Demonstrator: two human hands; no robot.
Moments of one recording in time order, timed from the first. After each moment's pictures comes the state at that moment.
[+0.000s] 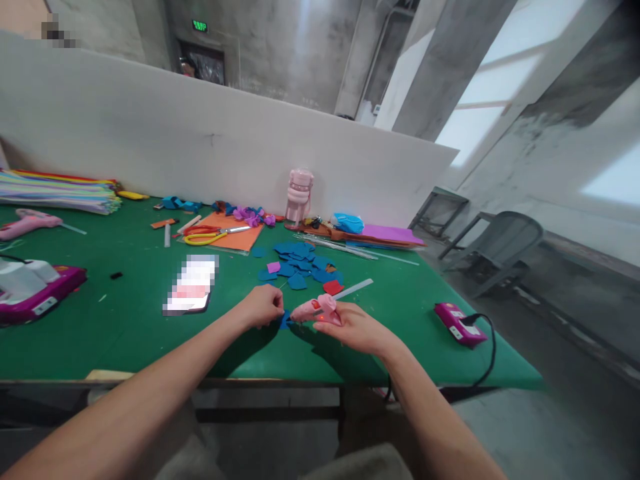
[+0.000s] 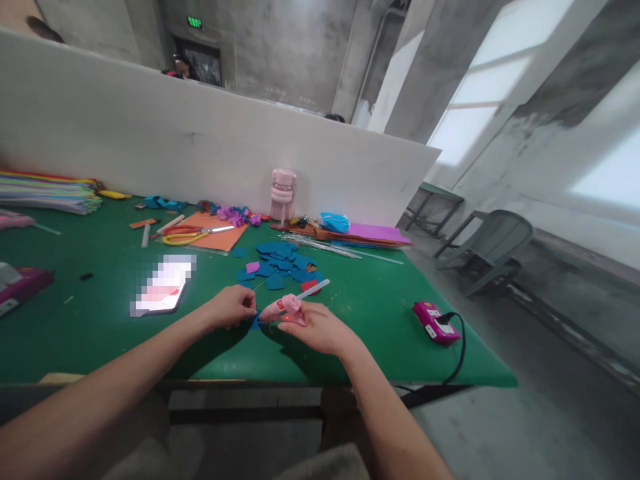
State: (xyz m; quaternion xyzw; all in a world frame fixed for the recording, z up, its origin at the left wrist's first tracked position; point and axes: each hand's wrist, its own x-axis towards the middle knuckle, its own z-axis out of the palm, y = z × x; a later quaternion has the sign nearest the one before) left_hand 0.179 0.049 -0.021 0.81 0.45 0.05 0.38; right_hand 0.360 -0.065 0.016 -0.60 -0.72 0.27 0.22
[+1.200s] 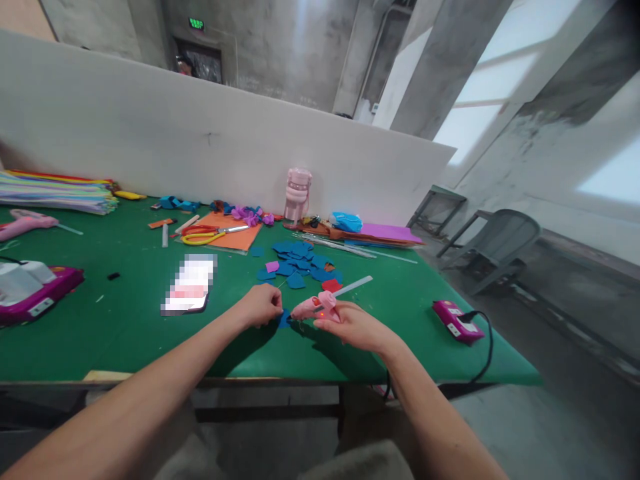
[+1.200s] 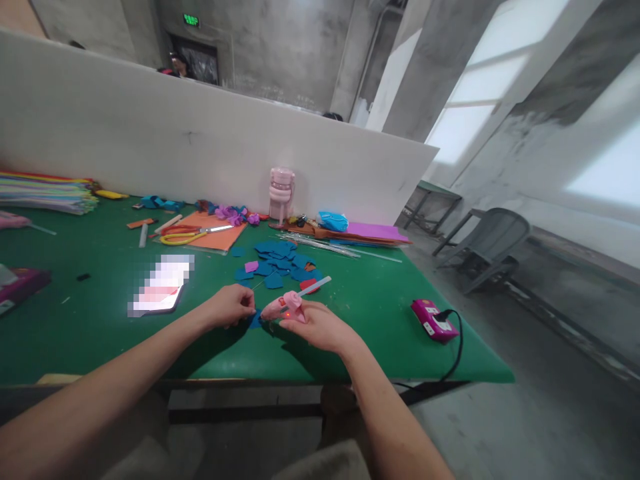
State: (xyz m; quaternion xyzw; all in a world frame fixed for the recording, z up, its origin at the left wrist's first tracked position) left_hand 0.179 0.052 -0.027 0.81 0.44 0.05 0.37; right_hand 0.363 -0.066 0.010 -0.61 -0.70 0.30 0.22
